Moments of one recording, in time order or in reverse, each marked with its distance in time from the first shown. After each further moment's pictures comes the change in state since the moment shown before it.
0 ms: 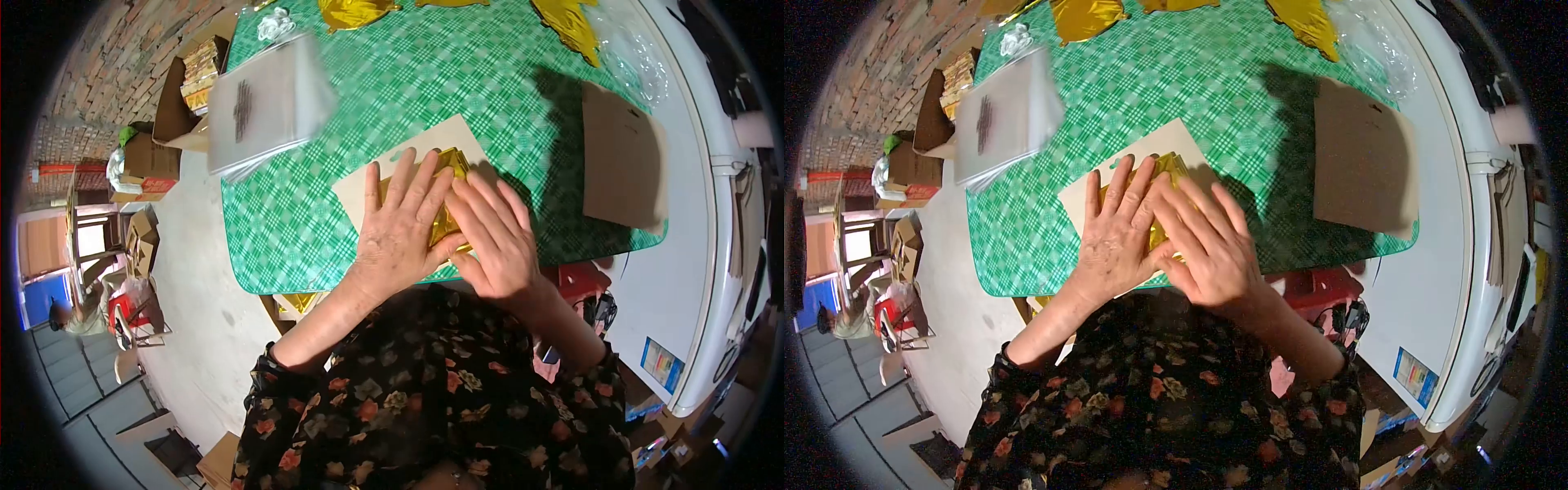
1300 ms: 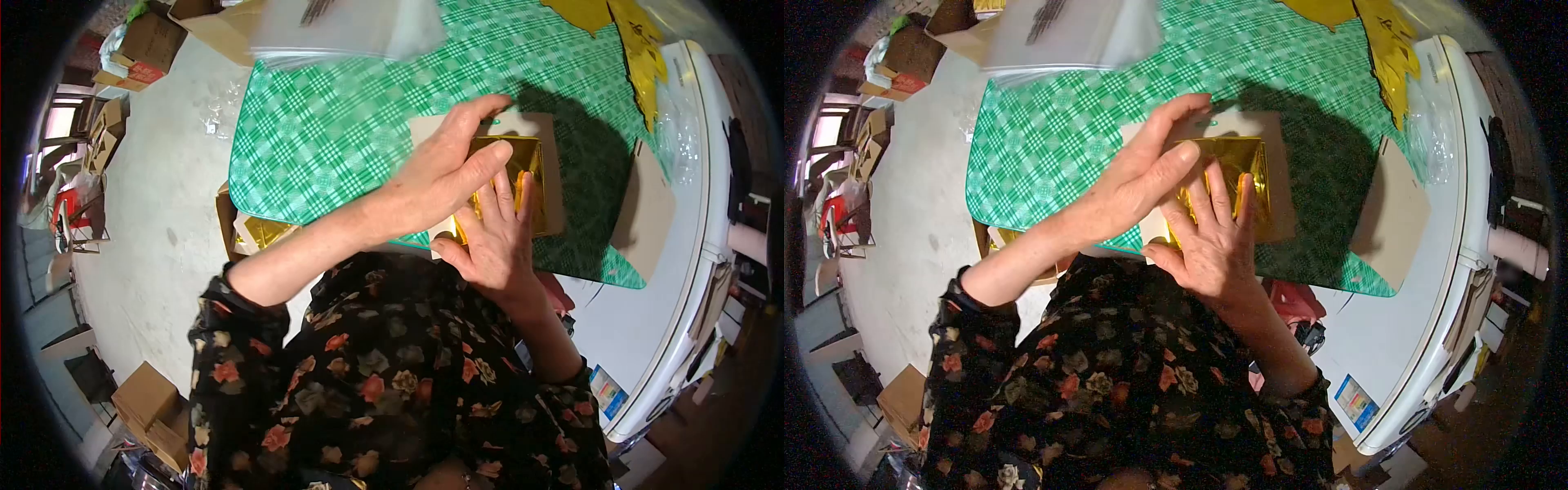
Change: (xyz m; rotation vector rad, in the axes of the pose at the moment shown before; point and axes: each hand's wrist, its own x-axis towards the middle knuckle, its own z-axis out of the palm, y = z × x) left_hand -0.010 -0.040 -0.033 -1.119 0.195 -0.177; right_hand 0.015 -0.037 0.054 -0.194 -0.334 -0.088
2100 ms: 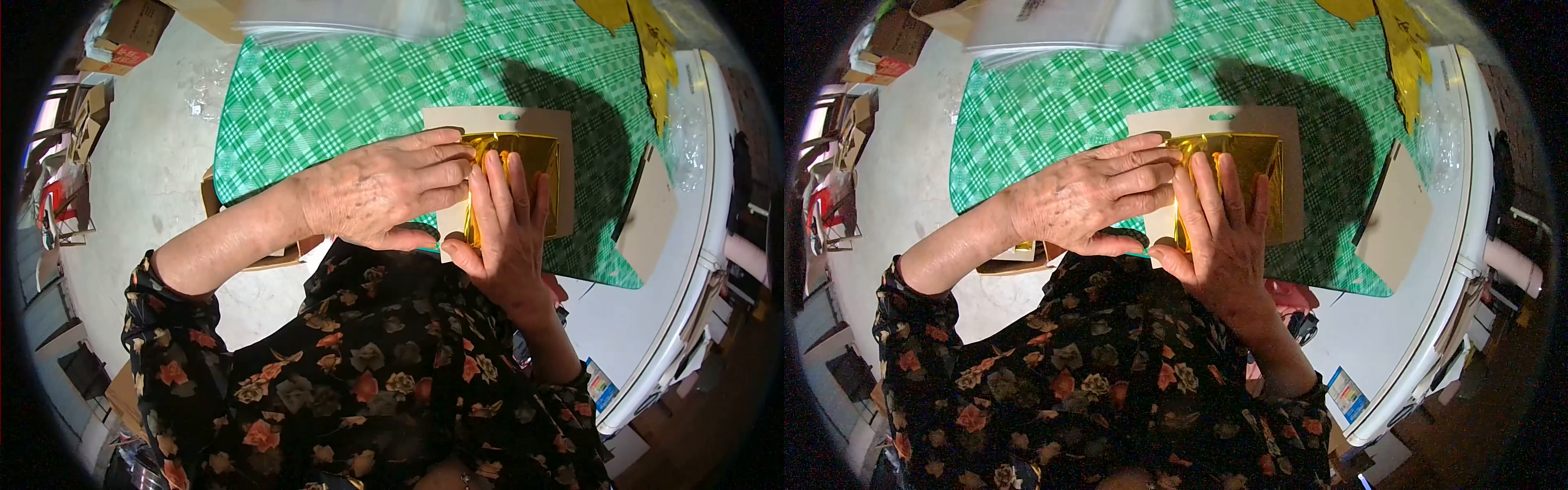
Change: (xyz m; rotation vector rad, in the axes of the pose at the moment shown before) left_hand -0.030 -0.020 -0.070 0.809 -0.569 0.488; right_hand 0.002 -0.005 -0.006 -0.029 -0.010 0.030
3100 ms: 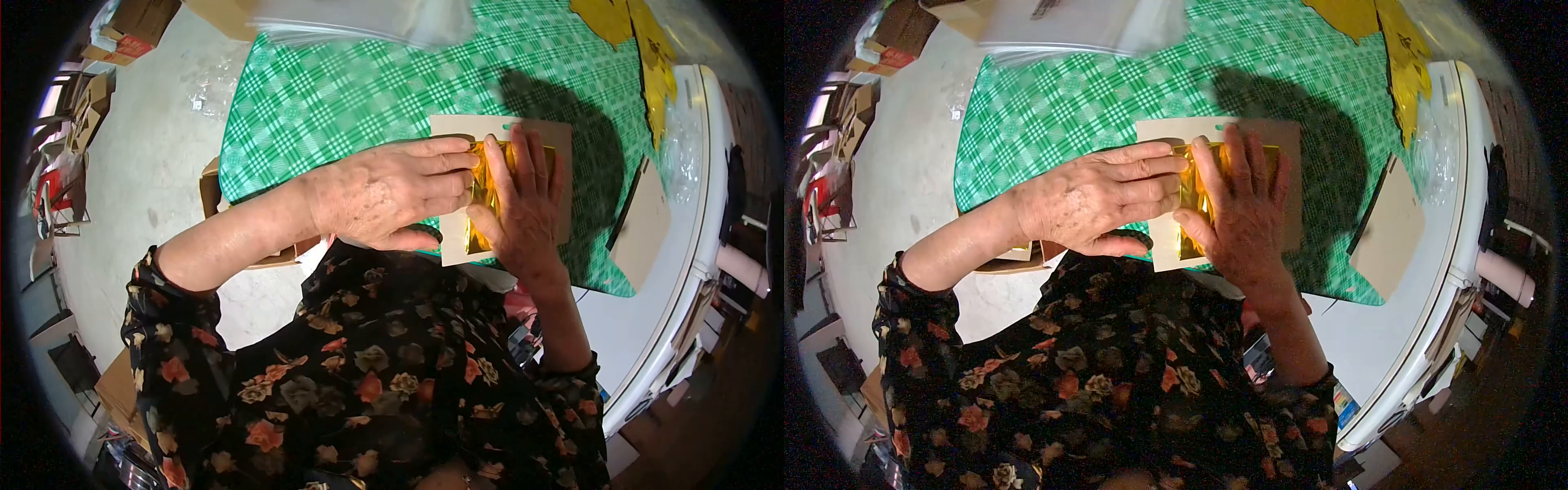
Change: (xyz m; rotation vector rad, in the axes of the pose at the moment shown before) left_hand 0.000 0.000 -0.004 0.029 0.005 0.024; right_hand 0.032 0.034 -0.005 -0.063 0.014 -0.014
